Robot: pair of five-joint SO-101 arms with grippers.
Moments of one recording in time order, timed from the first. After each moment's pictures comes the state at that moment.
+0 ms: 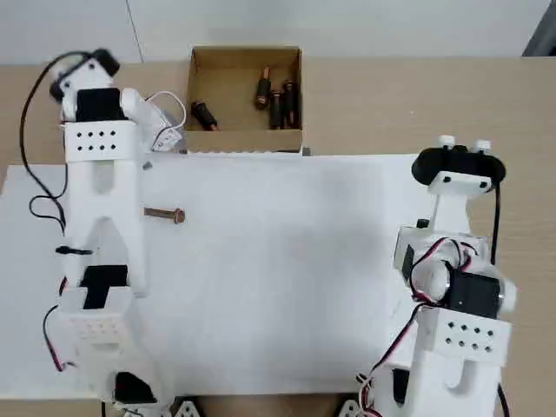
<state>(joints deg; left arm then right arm) -6.2 22.6 -36.2 98.8 37.8 9.1 -53.5 44.1 71.4 1.2</state>
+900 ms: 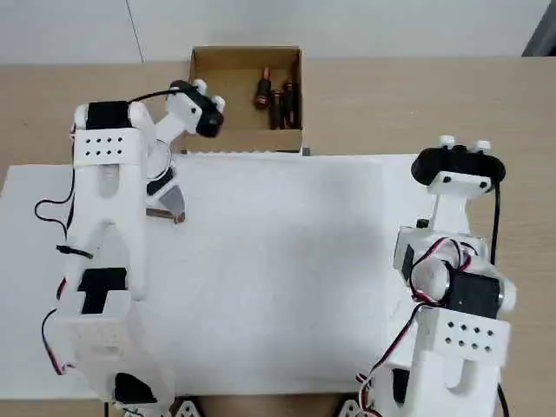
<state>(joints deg) -6.5 20.9 -22.6 99.1 -44.7 9.1 -53.5 44.1 71.4 1.2</state>
